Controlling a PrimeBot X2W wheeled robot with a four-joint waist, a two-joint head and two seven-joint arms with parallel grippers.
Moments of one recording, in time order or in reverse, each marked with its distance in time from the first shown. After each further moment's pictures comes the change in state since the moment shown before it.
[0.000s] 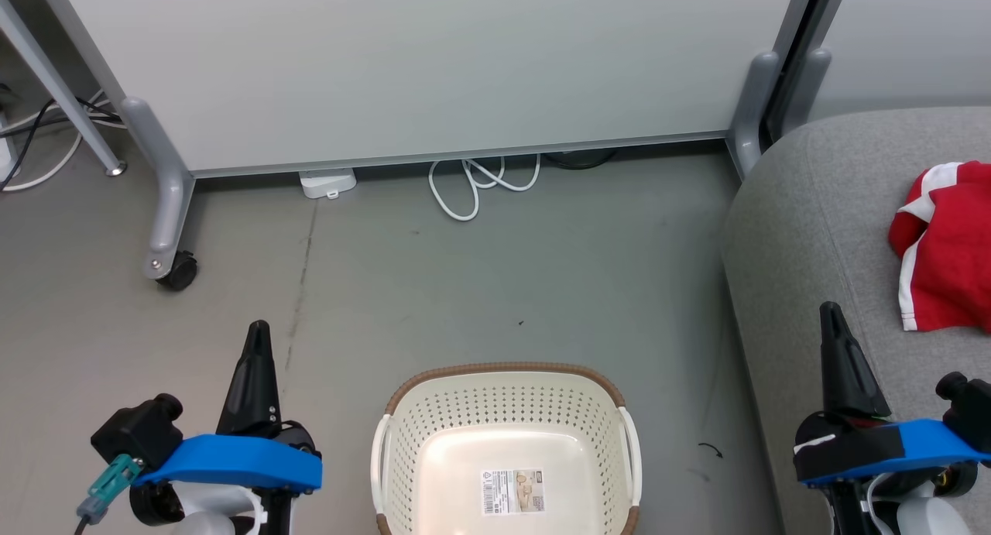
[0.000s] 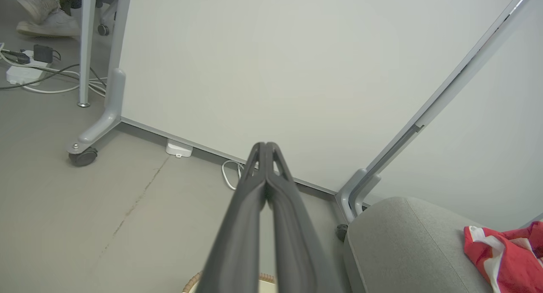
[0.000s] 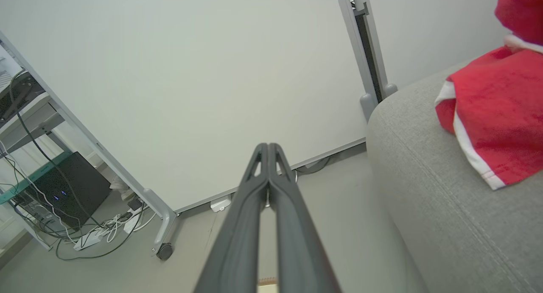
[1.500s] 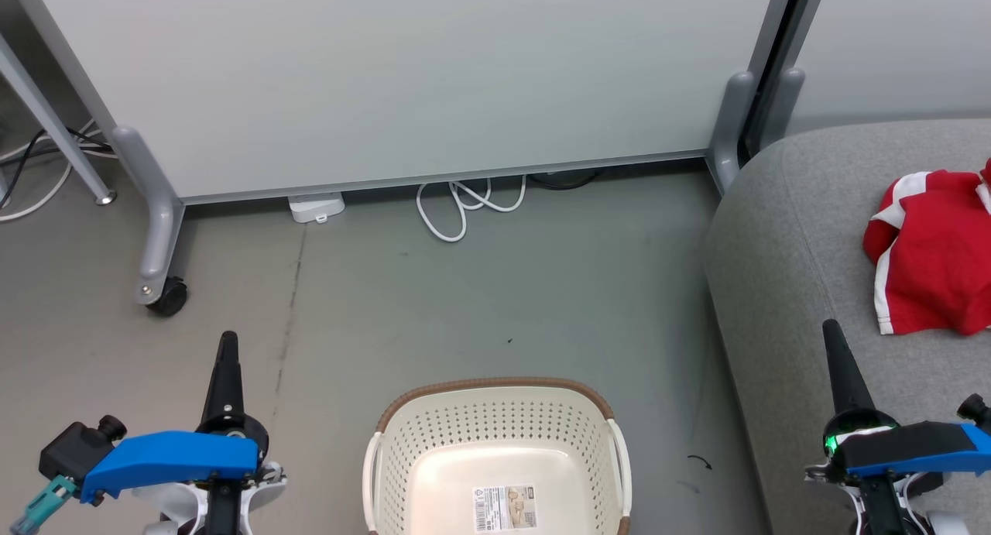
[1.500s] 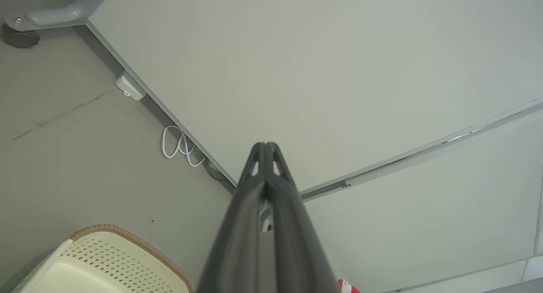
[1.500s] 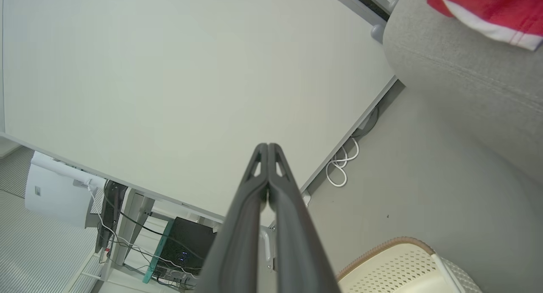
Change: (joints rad) left arm 0.000 0.006 0.068 -0.016 -0.587 0.000 0.142; right arm 0.000 0.001 -0.020 0.032 0.607 0.000 0.151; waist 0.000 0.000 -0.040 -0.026
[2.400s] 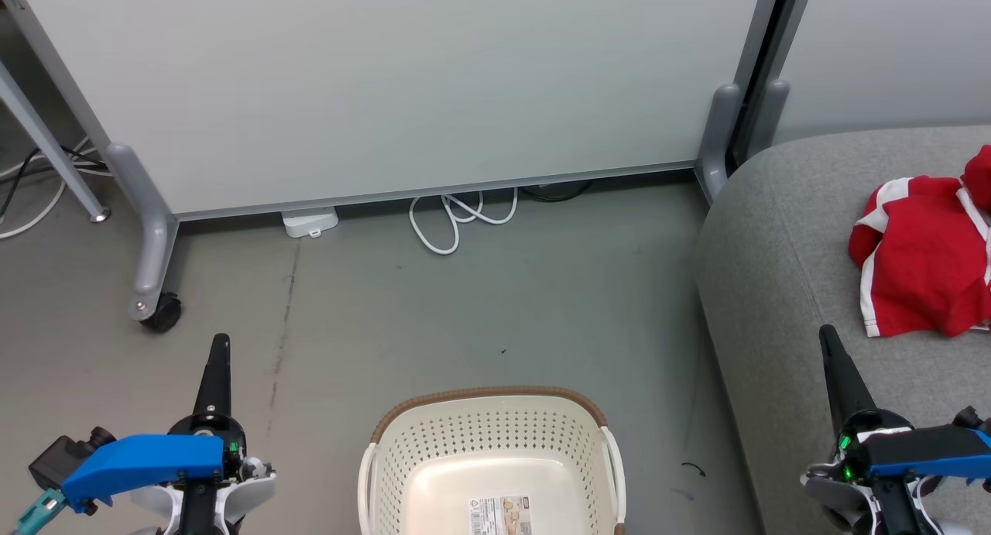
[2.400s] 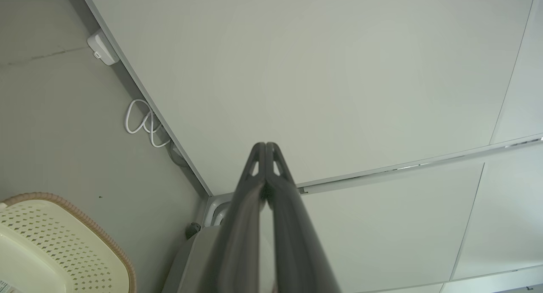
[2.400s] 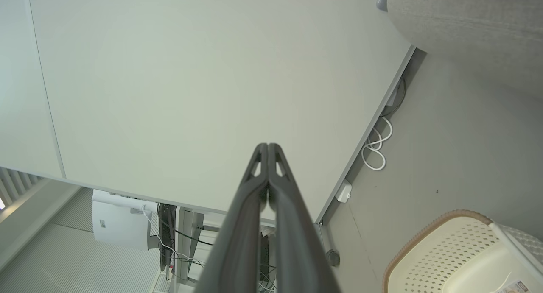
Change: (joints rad) left arm 0.000 -0.001 0.036 -0.006 -0.243 0.000 0.065; right arm 0.000 0.000 -0.008 0.015 0.257 0.000 0.066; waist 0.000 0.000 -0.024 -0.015
